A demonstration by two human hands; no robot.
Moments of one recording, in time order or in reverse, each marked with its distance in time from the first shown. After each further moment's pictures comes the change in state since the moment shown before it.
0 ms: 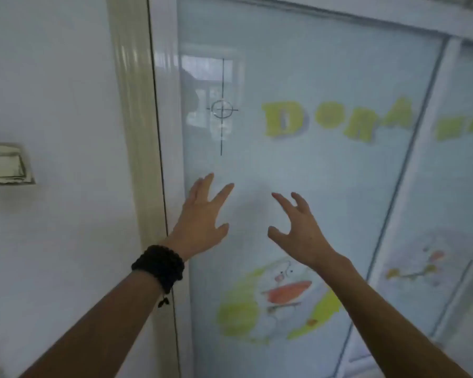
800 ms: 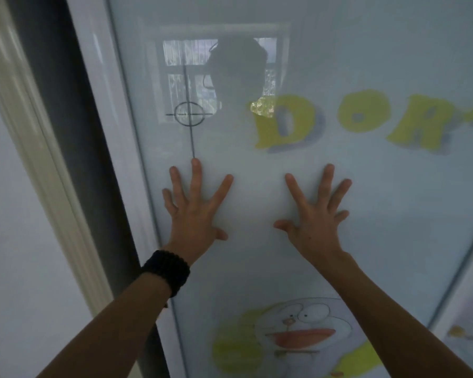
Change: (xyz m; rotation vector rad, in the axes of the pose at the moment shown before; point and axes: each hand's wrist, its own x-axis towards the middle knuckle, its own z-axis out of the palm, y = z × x) left_hand 0.165 0.047 0.104 0.541 0.183 -0.282; right_hand 0.173 0.186 -0.025 -0.247 0.193 -0.101
